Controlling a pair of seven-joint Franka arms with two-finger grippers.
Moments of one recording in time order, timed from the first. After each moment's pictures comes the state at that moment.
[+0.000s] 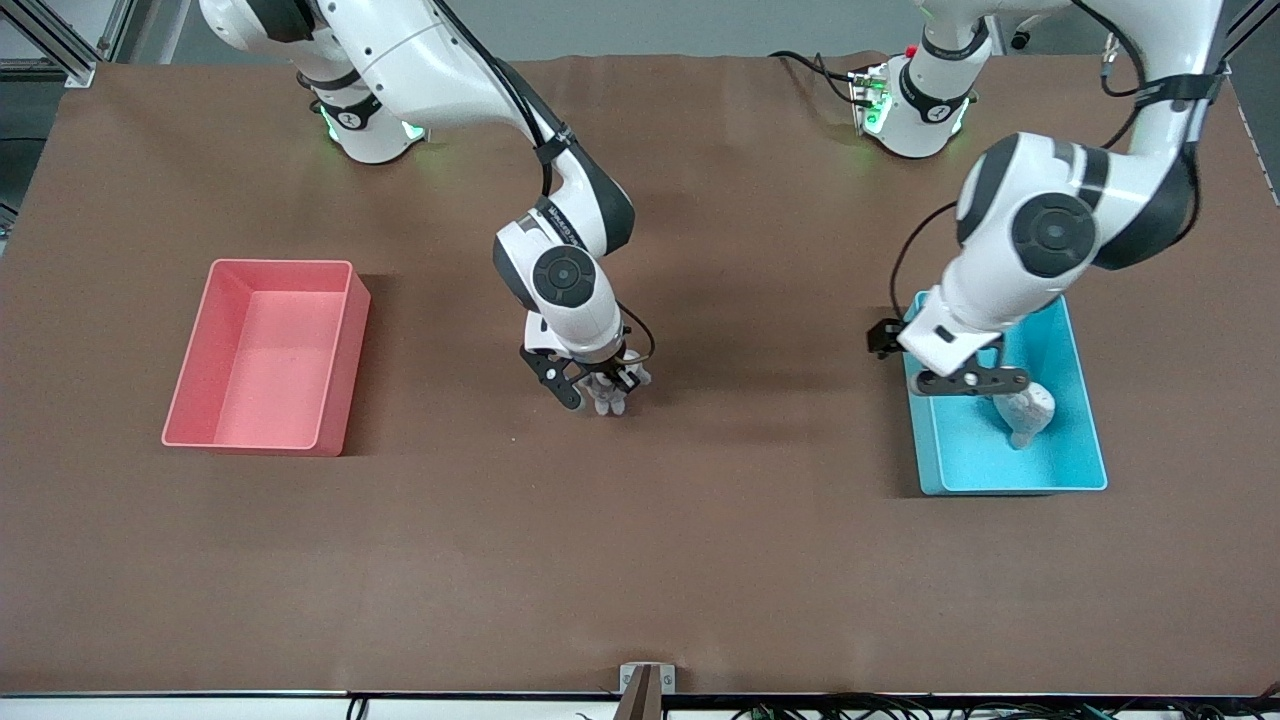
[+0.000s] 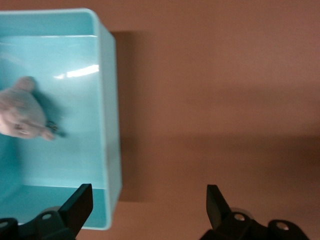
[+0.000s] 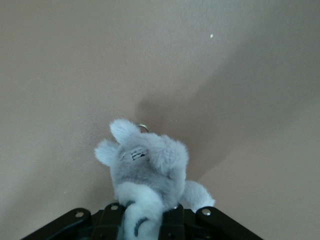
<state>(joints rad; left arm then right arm) -0.04 0.20 -0.33 -1.91 0.09 2.02 -0.41 0.77 0.71 -0.07 -1.56 0.16 2.32 1.48</state>
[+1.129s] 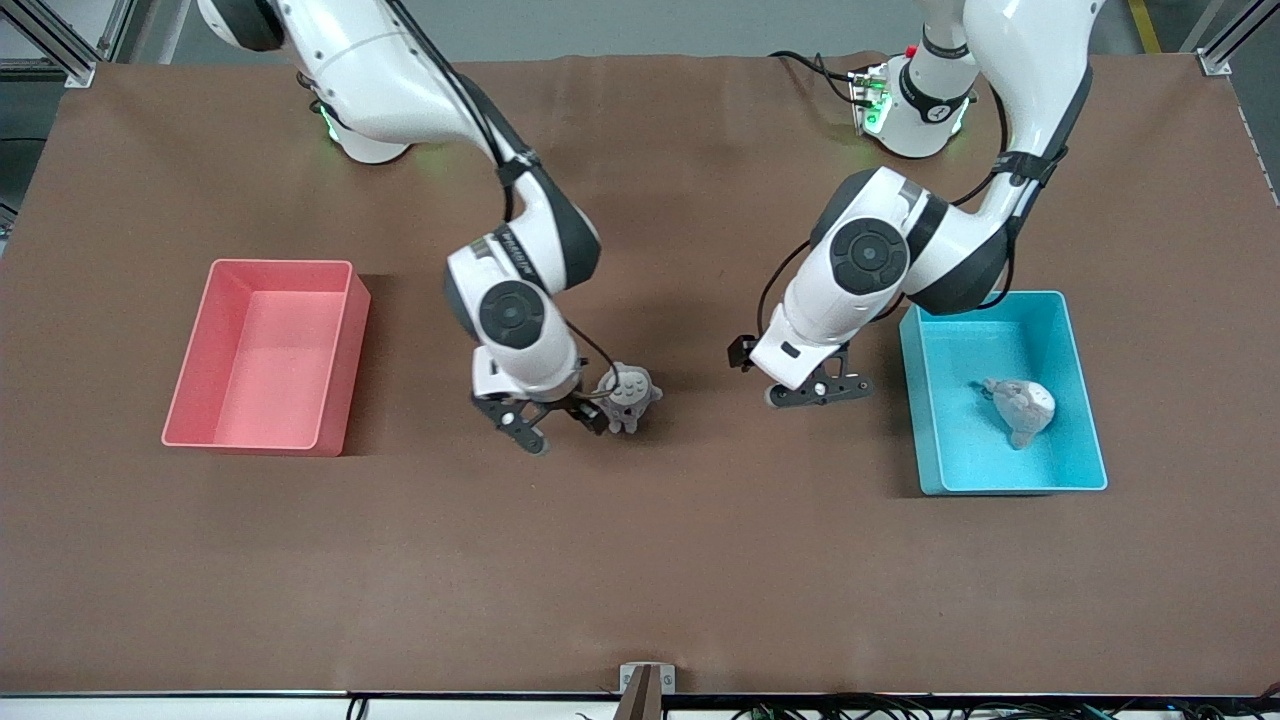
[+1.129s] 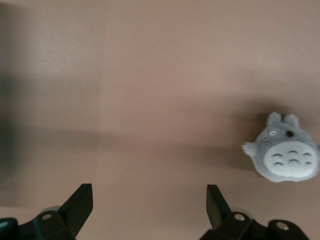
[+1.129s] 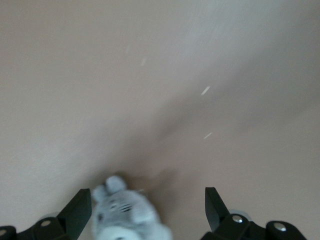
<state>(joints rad) -0.19 0.44 -0.42 -1.72 0.09 2.13 -0.74 0.63 0.66 -0.11 -1.44 0.13 2.08 1.11</state>
